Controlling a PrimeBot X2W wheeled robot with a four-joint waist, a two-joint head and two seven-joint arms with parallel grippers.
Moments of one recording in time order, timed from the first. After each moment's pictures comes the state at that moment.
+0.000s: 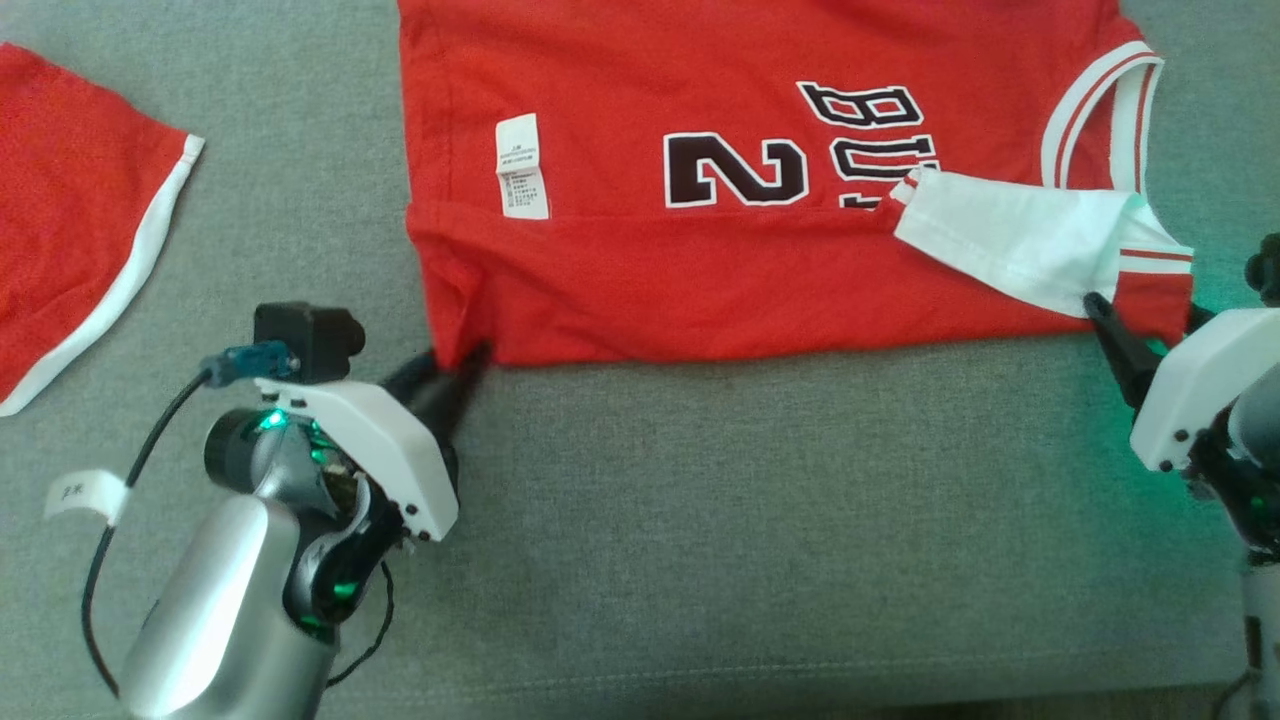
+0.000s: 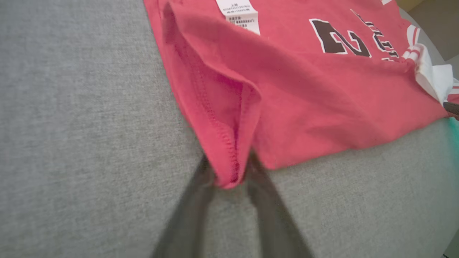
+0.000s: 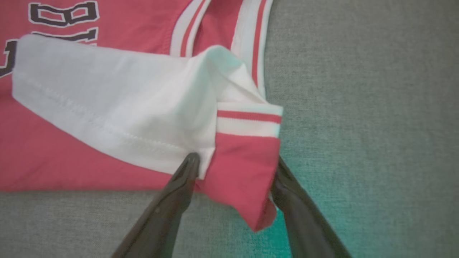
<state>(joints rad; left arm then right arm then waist) -0.29 0.22 -0.34 0.14 -0.54 -0.05 0.34 -0.27 -0.26 -0.09 0.07 0.32 0.13 0.72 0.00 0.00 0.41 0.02</state>
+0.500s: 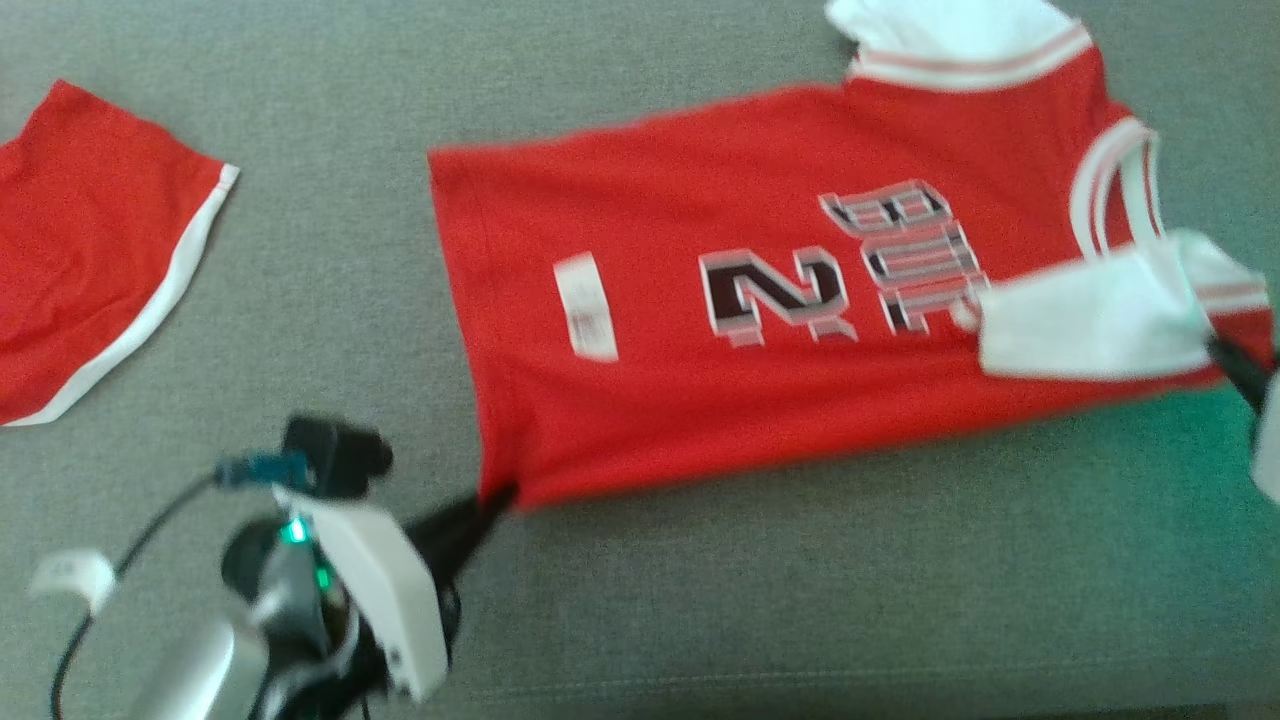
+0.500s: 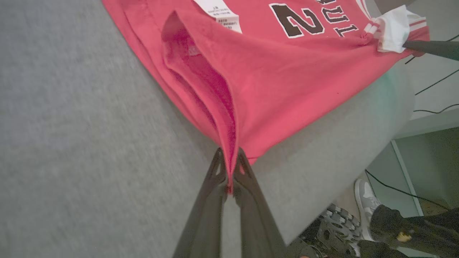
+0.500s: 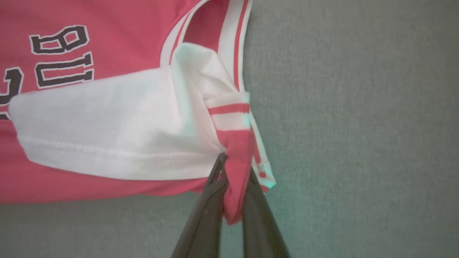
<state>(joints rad) -0.09 0.34 -0.38 -0.08 -0.67 -0.11 0.49 -0.22 -0.48 -0.09 0.02 0.49 0.13 0.88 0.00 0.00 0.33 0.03</state>
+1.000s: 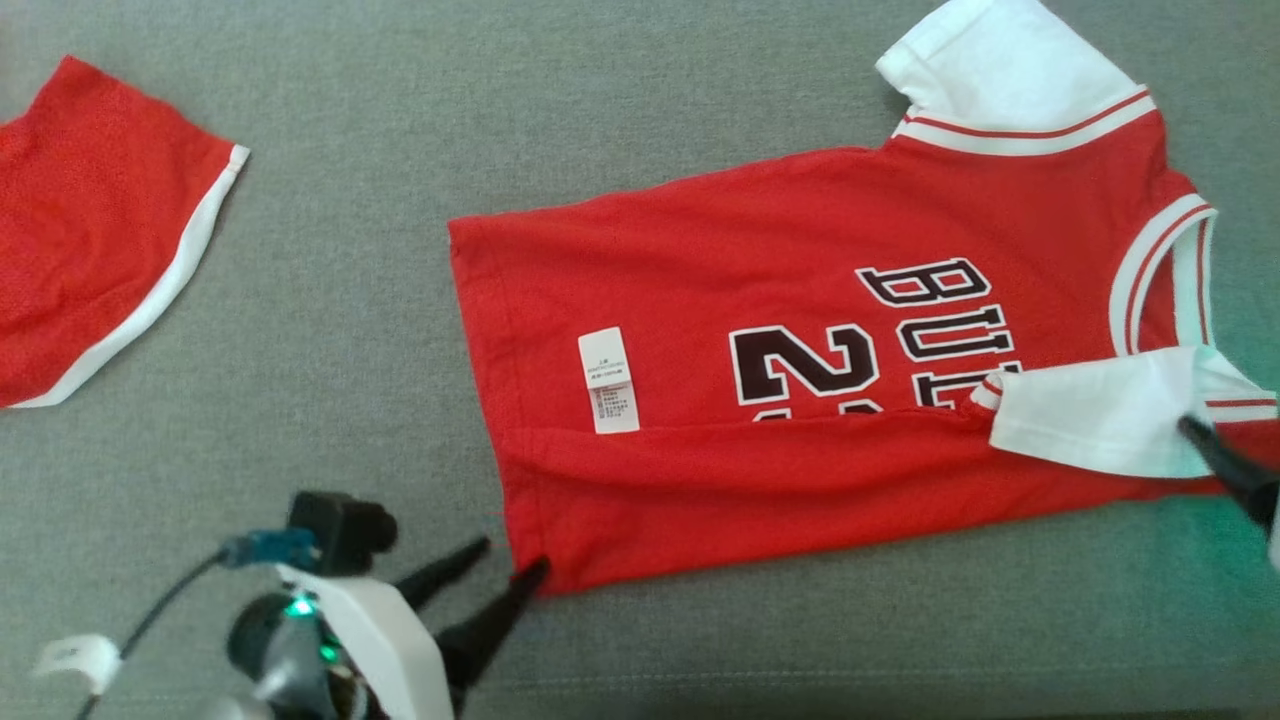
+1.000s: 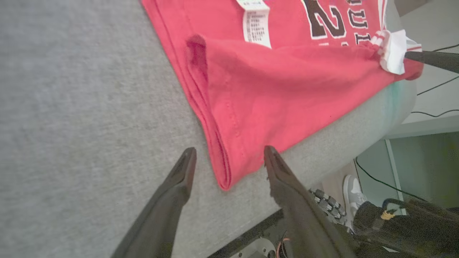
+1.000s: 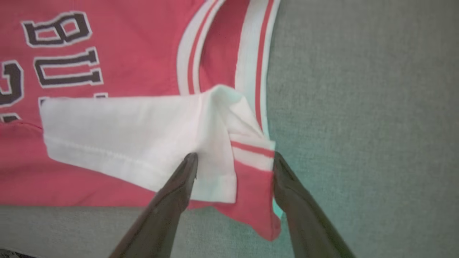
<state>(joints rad) 0.08 0.35 -0.40 -0.20 -0.69 -0.06 0.48 -0.01 -0.52 -0.13 -0.12 0.57 0.13 0.92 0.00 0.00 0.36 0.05</state>
